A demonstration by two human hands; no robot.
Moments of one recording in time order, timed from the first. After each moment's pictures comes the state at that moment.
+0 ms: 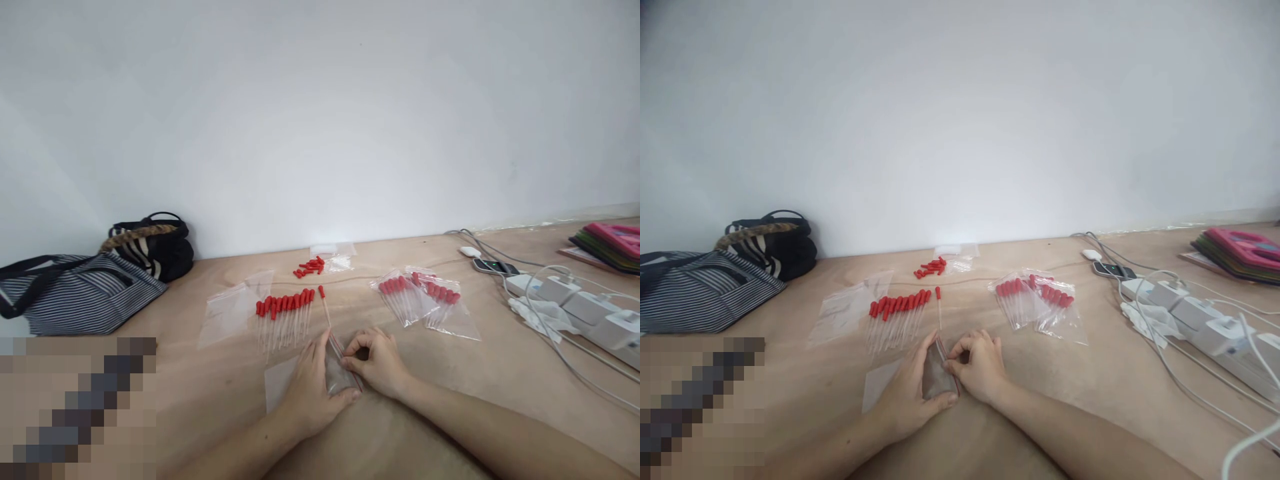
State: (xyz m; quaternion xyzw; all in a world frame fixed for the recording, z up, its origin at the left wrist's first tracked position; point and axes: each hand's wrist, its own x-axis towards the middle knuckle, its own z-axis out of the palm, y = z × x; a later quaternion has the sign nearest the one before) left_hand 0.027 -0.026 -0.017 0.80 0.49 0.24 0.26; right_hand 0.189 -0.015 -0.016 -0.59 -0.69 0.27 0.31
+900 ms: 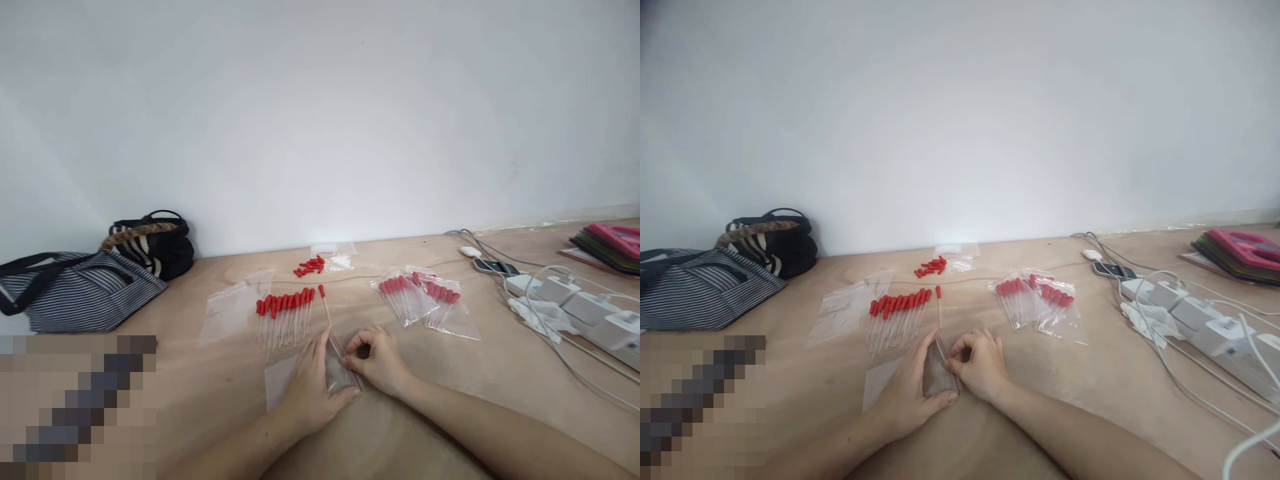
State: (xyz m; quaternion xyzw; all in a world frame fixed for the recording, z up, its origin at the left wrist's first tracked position) left_hand 0.029 -0.027 -0.015 0.80 0.50 0.23 0.25; right_hand 0.191 -0.013 -0.018 -0.60 -0.68 0.26 0.33
